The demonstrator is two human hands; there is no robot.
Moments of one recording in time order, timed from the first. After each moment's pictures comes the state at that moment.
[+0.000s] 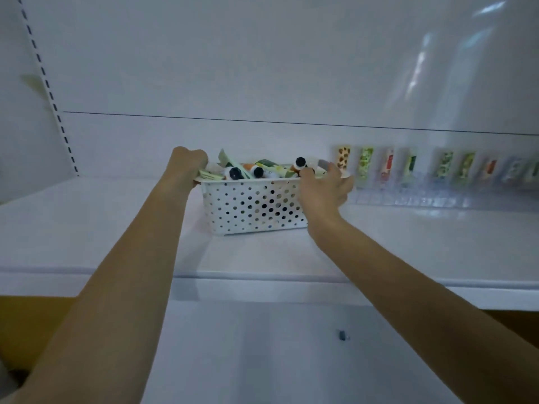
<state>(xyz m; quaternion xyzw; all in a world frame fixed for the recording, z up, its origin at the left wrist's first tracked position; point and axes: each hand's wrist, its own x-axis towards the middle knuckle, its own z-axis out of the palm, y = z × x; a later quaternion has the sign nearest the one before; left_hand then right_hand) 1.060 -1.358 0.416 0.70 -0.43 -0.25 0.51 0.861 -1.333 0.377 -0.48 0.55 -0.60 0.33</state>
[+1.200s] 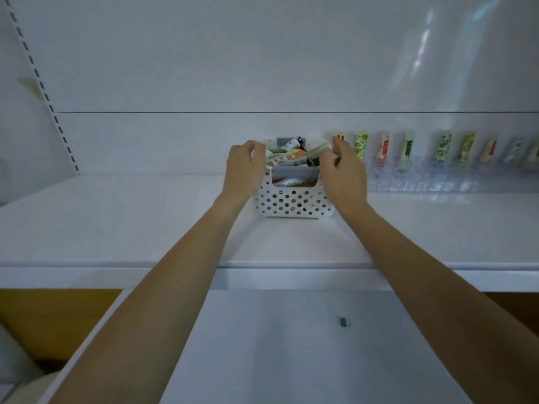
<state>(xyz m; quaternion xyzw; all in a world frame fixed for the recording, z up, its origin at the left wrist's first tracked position) 0.956 -1.355 0.385 0.57 -0.60 -0.12 0.55 0.796 -1.358 0.374 -0.64 0.52 -0.56 0.10</state>
